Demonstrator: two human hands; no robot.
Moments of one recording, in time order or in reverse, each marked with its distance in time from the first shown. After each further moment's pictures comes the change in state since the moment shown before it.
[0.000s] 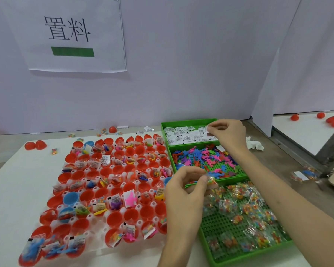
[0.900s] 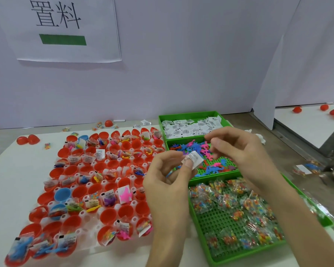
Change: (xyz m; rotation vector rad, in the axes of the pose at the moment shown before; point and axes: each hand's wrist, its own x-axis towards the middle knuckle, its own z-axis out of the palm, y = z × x) left_hand 0.002 0.013 -0.006 -0.173 0.208 0.145; right_hand -0.092 -0.036 -0.043 0.385 -0.372 -0.097
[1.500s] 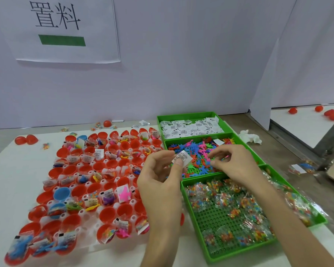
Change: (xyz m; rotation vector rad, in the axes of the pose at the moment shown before) left_hand 0.003 0.001 -0.006 0.111 0.082 0.017; right_hand 0.007 0.042 -0.009 -0.641 0.070 0.270
